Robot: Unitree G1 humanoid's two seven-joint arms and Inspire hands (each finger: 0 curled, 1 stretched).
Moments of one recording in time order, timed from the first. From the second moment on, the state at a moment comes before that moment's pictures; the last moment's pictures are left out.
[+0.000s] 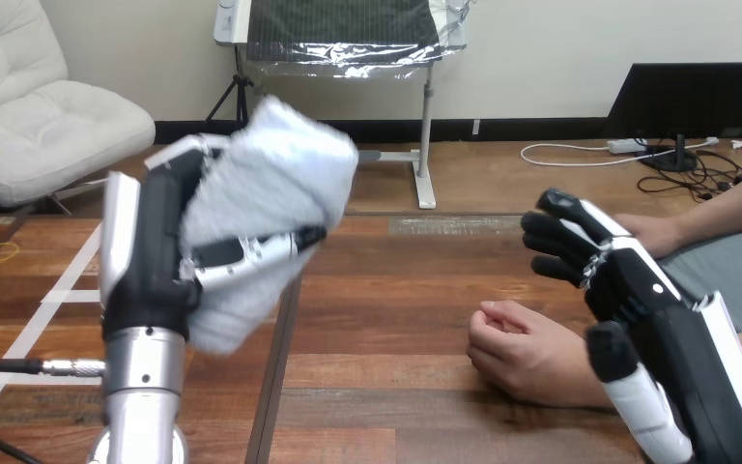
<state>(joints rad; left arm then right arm) 0.01 0.13 -0.02 -0.20 0.24 -0.15 0.19 0.49 -0.16 -0.03 -0.40 0.01 -0.52 0.21</state>
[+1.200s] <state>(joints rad) 0.03 0.02 0.00 -0.21 0.04 -0.23 0.10 0.30 -0.44 -0.22 -0.33 -0.07 -0.42 0.27</state>
